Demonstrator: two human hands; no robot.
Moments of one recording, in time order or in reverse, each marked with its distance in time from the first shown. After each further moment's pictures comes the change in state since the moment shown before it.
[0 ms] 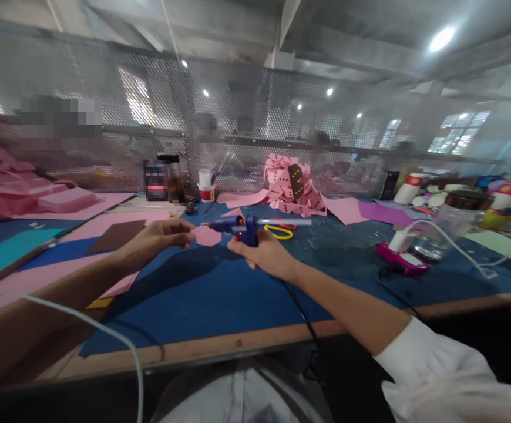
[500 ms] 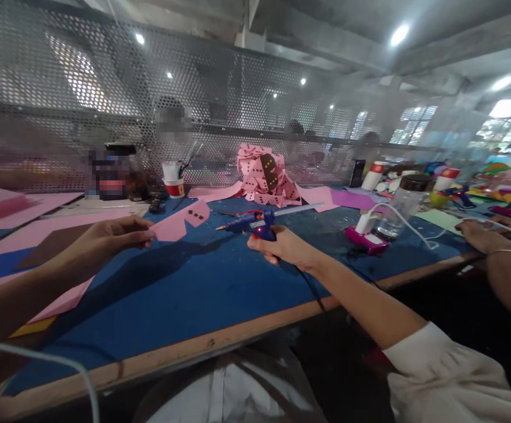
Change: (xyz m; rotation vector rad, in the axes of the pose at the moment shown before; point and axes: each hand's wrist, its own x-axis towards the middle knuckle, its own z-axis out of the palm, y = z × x) left_hand 0.001 -0.002 -0.006 0.007 0.052 -0.048; right_hand -0.048 0.022 -0.069 0.088 -0.010 0.148
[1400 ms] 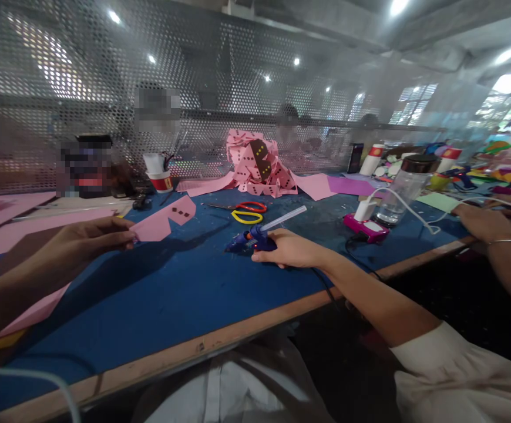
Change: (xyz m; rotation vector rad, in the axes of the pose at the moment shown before) left_hand 0.002 -0.006 -0.002 0.025 0.030 -0.084; right_hand -0.013 0.011 -0.021 -0.468 -0.115 0.195
